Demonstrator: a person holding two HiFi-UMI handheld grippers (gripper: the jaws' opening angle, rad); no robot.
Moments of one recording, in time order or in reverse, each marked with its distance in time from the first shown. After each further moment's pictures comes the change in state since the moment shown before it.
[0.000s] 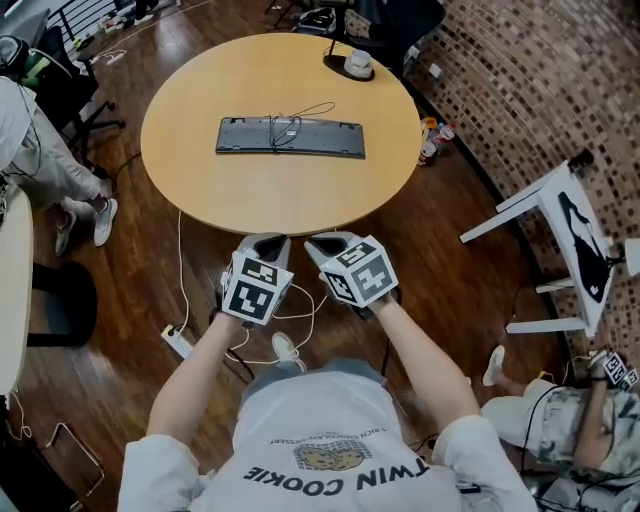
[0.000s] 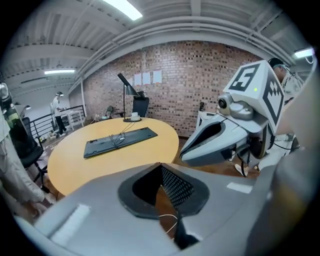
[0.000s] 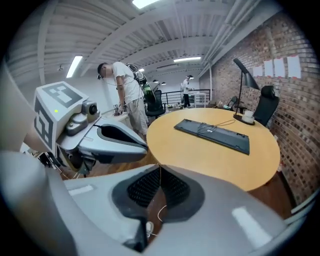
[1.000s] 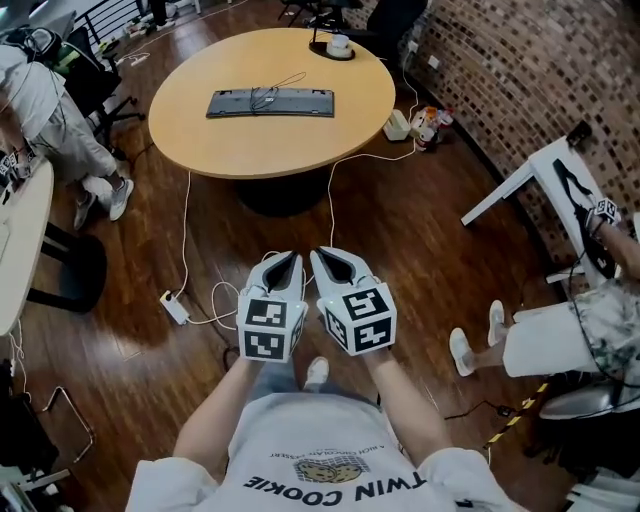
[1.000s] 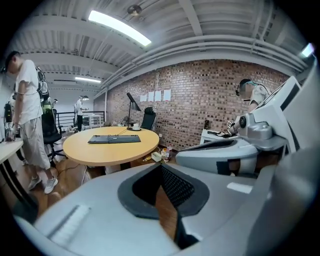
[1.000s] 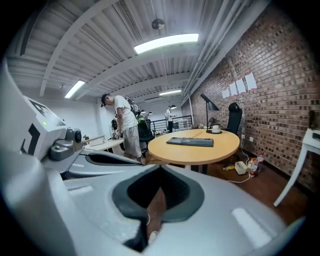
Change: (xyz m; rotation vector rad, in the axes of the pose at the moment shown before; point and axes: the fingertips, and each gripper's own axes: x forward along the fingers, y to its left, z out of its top) left arm -0.106 -0.244 -0.045 -0.188 -0.209 0.168; right arm -0.196 0.094 -0.140 0.101 -0.369 -0.161
